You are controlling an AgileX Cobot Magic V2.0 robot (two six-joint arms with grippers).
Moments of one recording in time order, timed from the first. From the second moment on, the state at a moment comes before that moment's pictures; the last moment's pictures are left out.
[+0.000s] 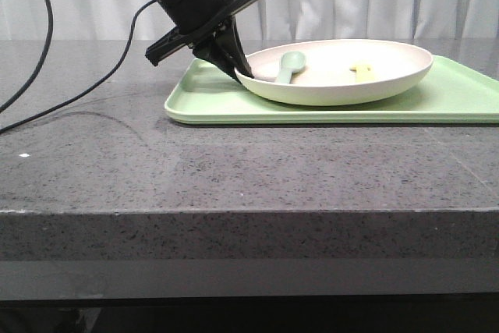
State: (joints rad) left arm -0.40 2.25 -2.10 -0.51 1.02 -0.19; right arm 0.03 0.57 -0.61 0.12 0.38 -0.09
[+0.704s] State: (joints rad) left arm -0.38 2.26 -2.41 -0.45 1.23 -0.15; right arm 0.03 0.57 -0.61 0.12 0.38 -0.09
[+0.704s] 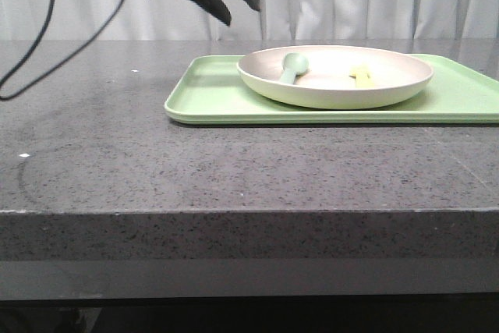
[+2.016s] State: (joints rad) left arm -0.26 1.21 -1.16 0.16 0.73 -0.22; right arm 0.03 0.58 -0.61 0.12 0.38 -0.09
